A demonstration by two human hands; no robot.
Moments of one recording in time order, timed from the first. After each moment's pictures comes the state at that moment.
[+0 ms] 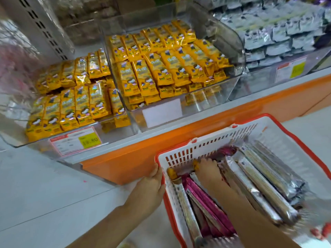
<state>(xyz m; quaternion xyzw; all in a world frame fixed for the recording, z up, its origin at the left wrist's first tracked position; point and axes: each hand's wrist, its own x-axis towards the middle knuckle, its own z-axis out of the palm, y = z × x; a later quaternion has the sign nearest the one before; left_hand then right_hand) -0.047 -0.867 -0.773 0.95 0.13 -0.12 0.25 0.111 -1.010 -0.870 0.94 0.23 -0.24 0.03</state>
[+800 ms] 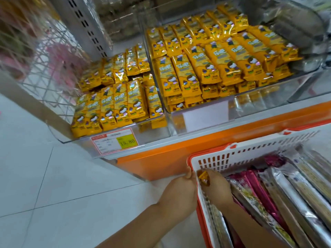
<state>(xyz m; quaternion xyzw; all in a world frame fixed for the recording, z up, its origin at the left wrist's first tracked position) -0.040 -0.862 -0.784 0.97 0.10 -0.10 0.20 0.064 -0.963 -0.933 0.89 0.27 -0.24 -0.28</state>
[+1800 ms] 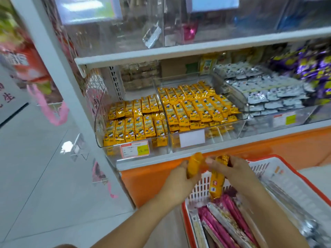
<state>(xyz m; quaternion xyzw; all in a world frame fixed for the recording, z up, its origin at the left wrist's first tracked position) -0.033 -0.884 -0.682 0.84 0.19 0.07 0.50 0.054 -1.027 -0.646 0.74 0.18 -0.23 -0.60</state>
